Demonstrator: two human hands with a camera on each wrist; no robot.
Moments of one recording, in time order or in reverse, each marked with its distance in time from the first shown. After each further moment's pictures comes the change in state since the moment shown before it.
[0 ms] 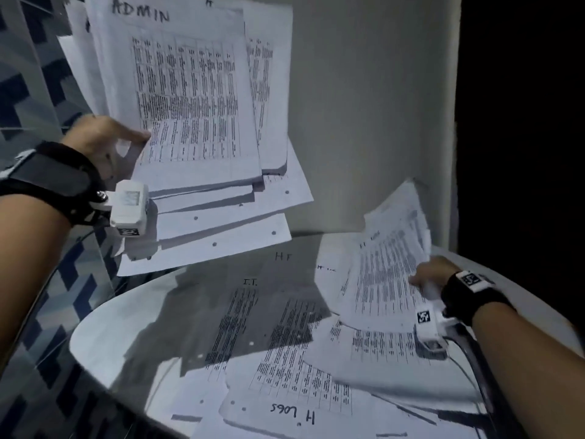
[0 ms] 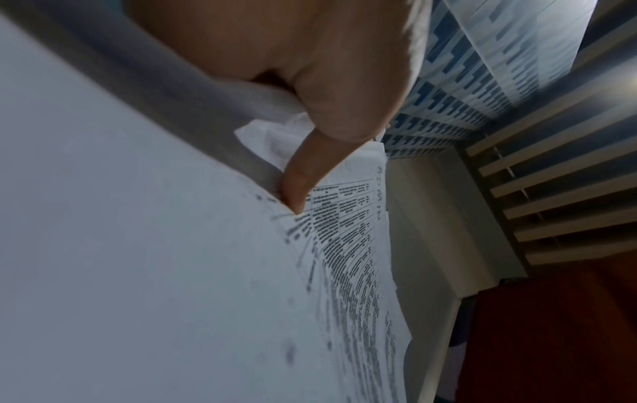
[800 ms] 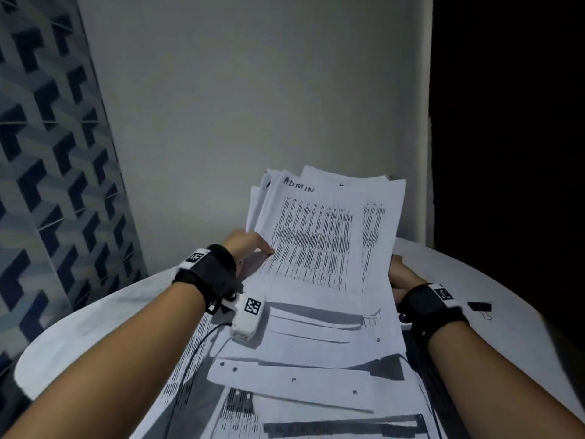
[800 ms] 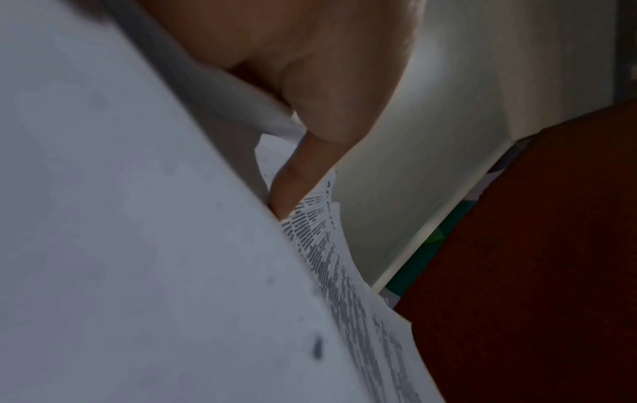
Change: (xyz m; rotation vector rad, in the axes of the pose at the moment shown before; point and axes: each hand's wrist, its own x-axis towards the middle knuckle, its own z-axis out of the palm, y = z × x) left_hand -0.098 -0.188 0.152 0.468 -0.403 -0.420; right_hand -0.051 -0.024 0.028 1.153 -0.499 -0.263
